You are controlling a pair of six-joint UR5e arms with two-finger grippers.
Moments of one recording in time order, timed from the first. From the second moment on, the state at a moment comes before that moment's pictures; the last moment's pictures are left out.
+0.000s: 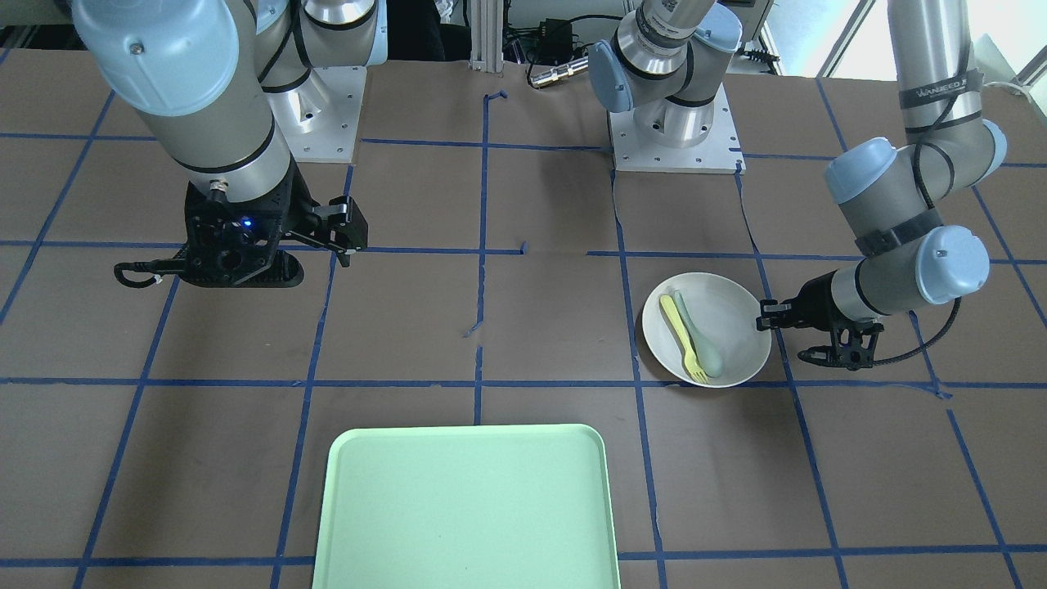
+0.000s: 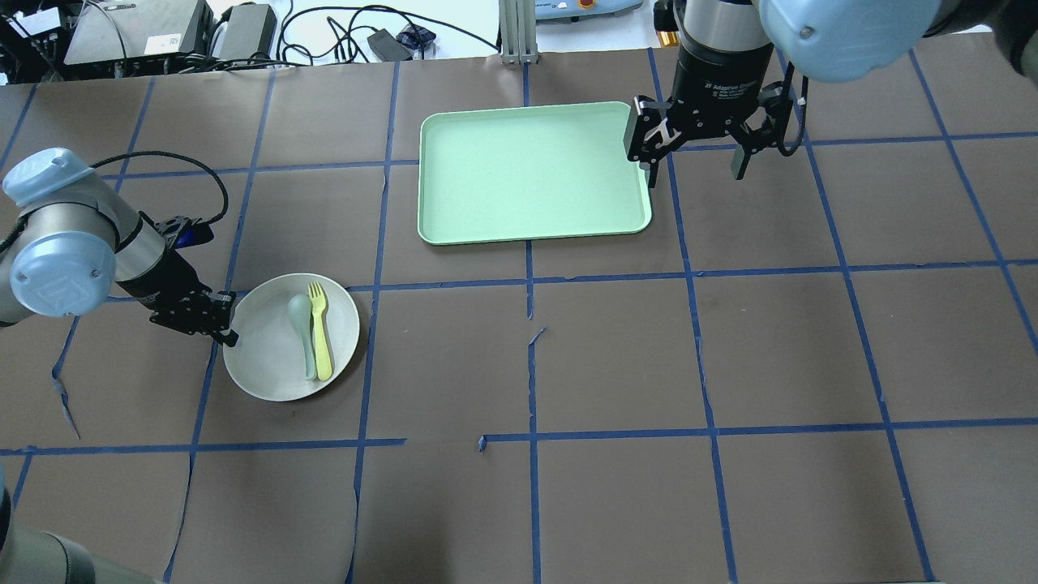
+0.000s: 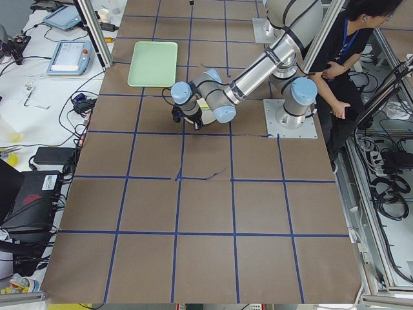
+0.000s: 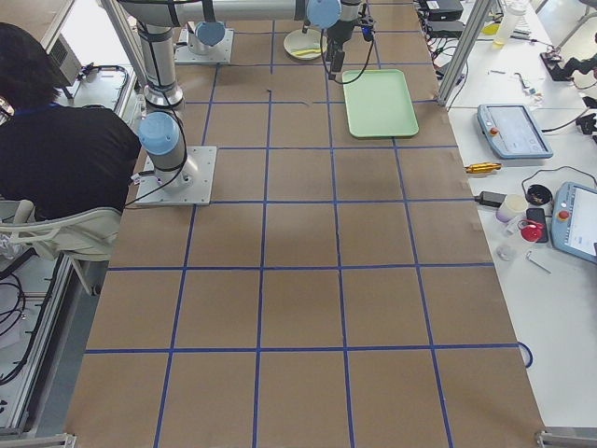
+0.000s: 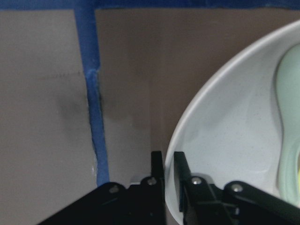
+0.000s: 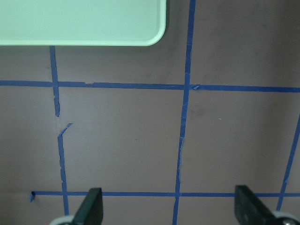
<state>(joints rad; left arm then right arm) -1.11 -1.89 -1.92 -1.20 1.51 0.46 1.68 -1.36 1.40 -1.48 -1.59 0.07</state>
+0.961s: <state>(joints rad) -1.39 -2.09 -1.47 -1.34 1.22 0.24 1.68 -1.36 1.40 -1.48 -1.59 0.07</state>
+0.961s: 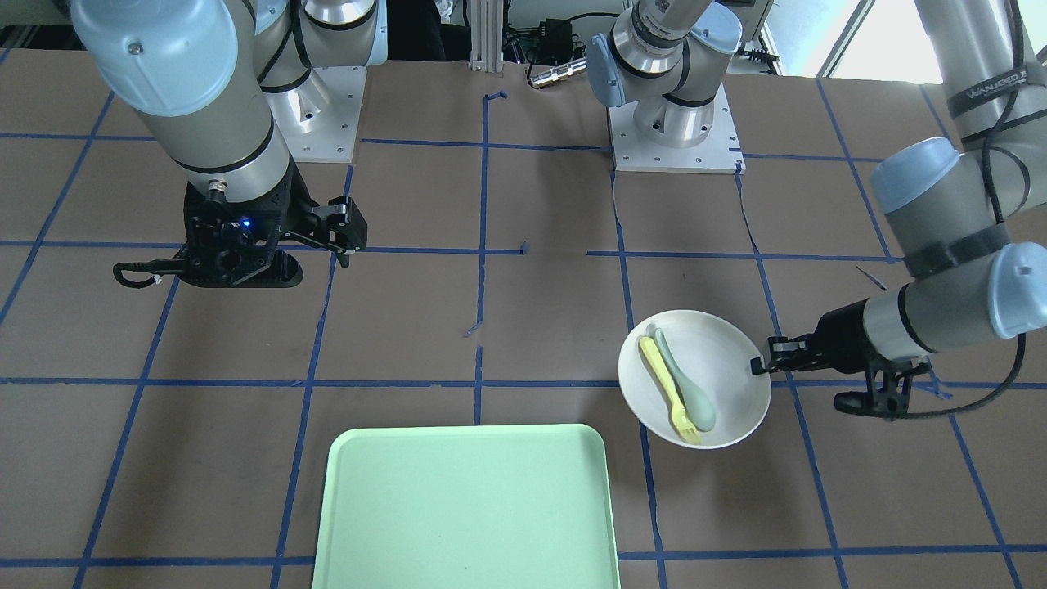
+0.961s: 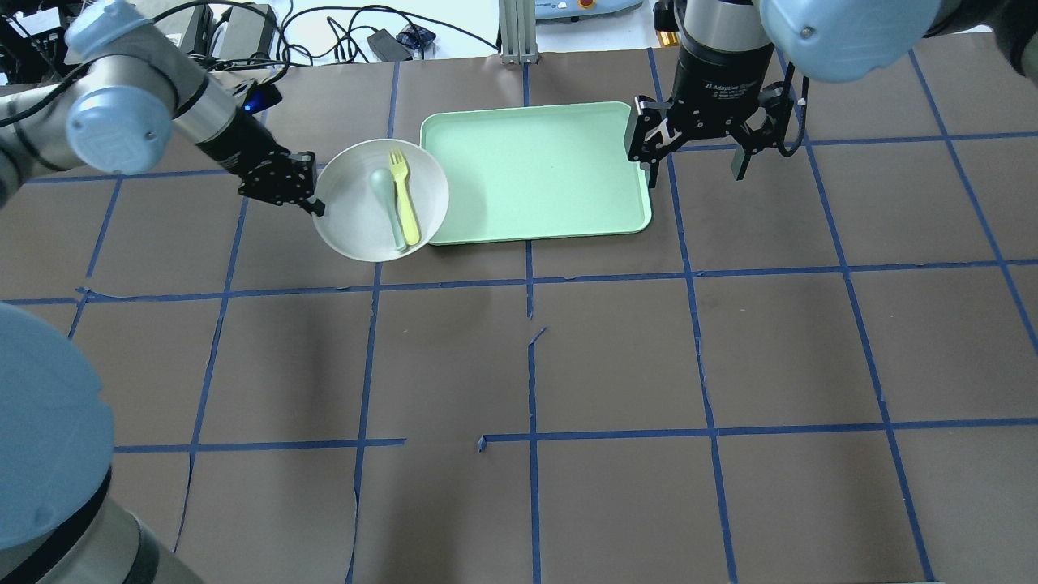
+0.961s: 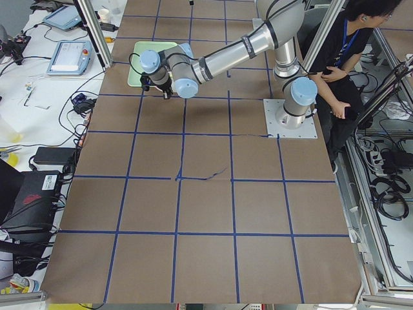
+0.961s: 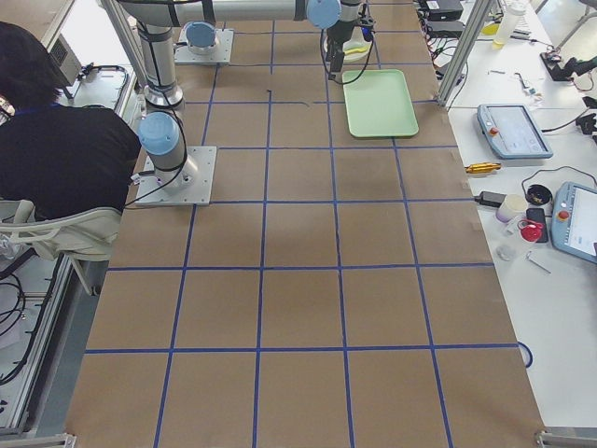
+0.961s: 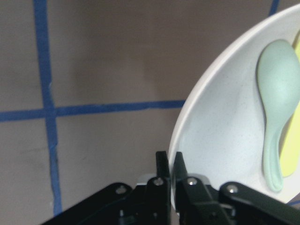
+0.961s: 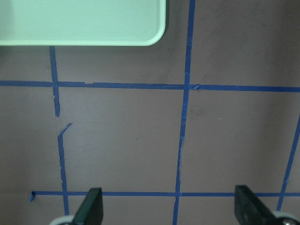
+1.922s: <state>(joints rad) -1.61 -2.36 -1.26 -1.19 1.18 0.09 1.68 -1.36 1.40 -1.48 -1.58 0.08</state>
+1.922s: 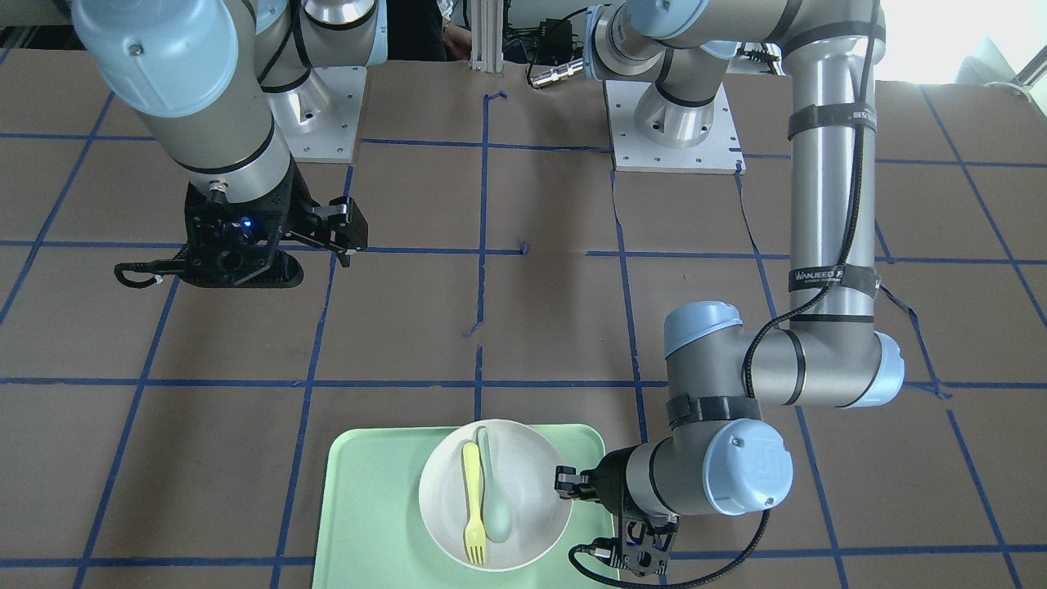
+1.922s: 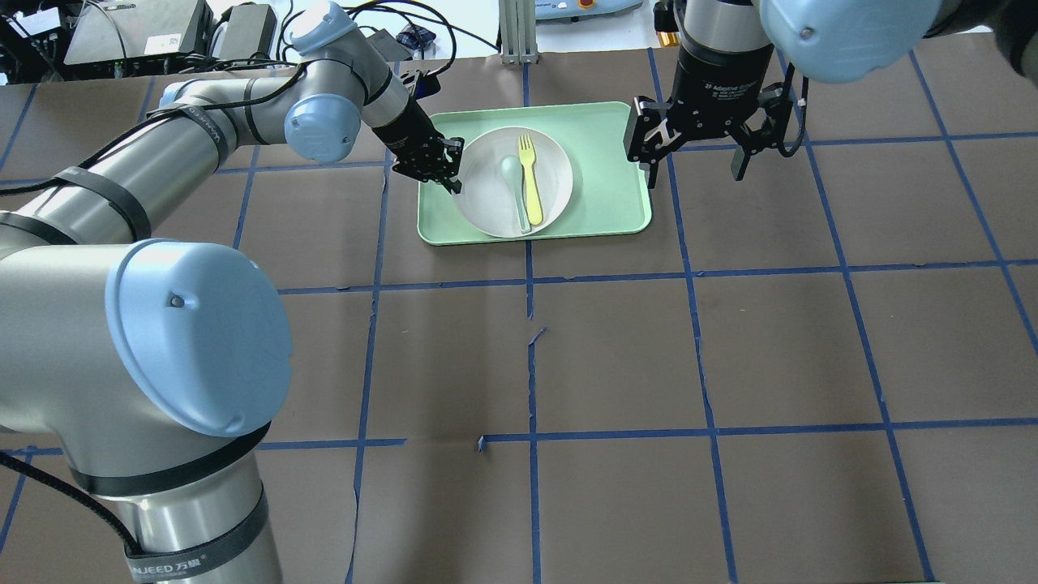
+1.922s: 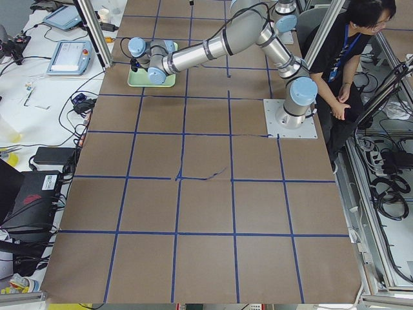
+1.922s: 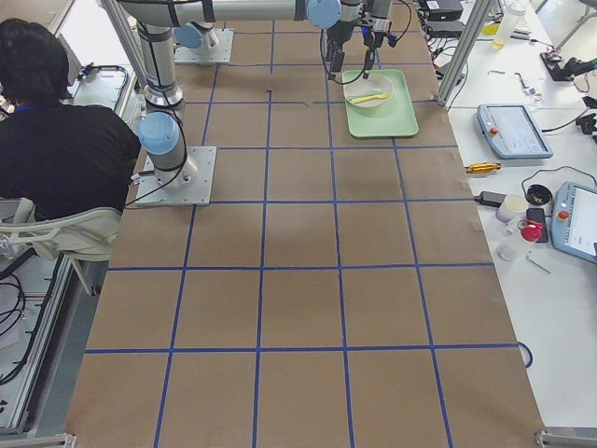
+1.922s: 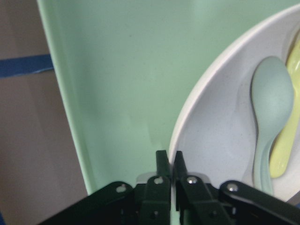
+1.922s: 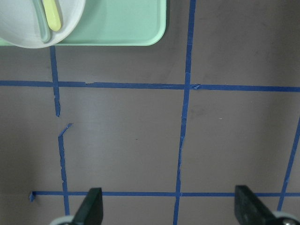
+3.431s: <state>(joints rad) -1.47 -2.08 -1.34 -1.39 1.44 0.20 1.72 -1.10 1.38 -2.01 -1.52 0.14</state>
